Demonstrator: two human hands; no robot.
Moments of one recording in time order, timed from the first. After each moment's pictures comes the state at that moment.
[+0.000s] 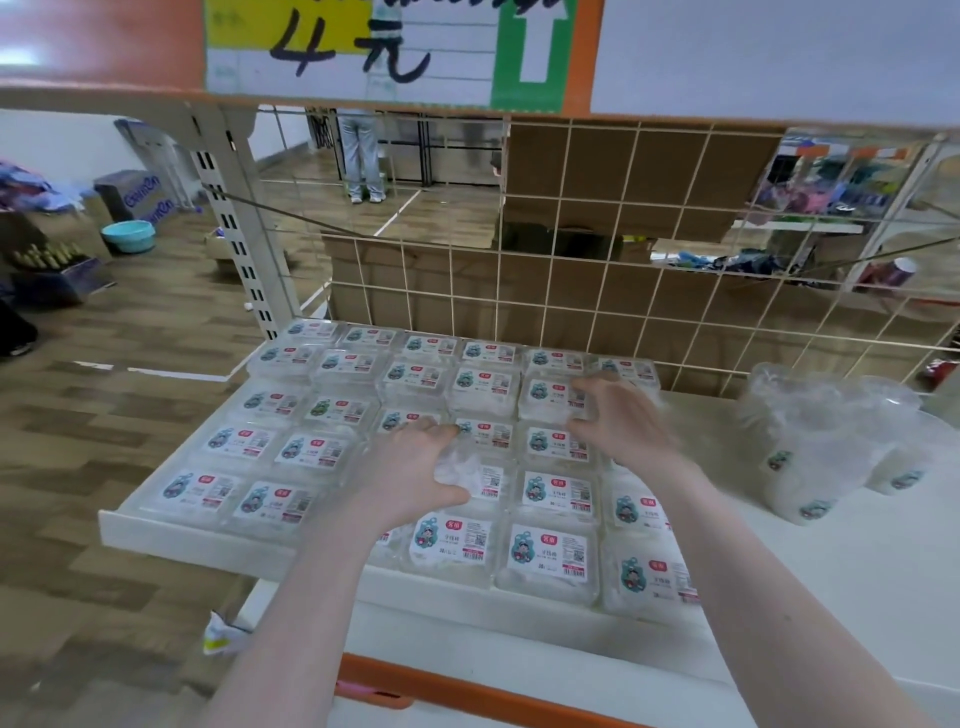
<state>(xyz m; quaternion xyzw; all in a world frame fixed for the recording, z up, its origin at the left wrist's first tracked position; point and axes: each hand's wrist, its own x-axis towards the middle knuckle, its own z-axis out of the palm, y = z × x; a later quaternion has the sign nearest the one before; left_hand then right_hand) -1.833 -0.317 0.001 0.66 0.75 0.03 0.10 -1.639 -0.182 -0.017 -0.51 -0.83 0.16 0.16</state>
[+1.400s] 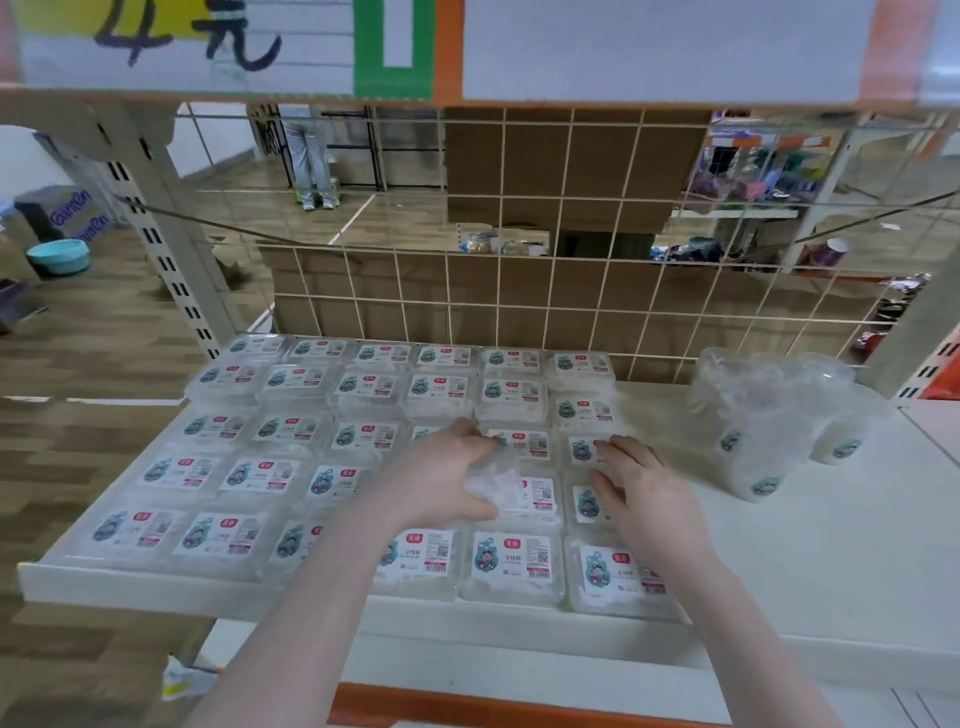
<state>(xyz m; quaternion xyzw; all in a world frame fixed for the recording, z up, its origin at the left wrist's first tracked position) -1.793 -0.286 -0.001 0.74 0.65 0.04 0.17 -1.570 -0.238 -0.067 -0.53 -0.81 0.03 0.25</state>
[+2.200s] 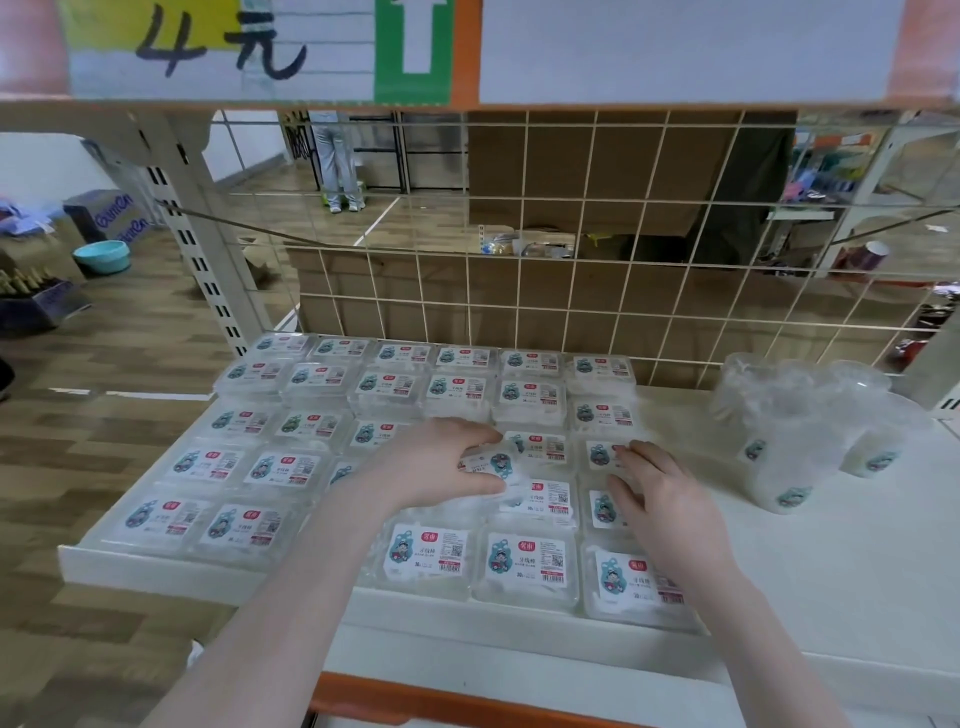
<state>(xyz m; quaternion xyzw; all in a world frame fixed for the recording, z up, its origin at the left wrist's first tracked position) -1.806 -0.285 0.014 0.73 0.66 0.02 0.16 -1.569 -0.235 -0.072 -0.53 -0.81 0.04 0.25</state>
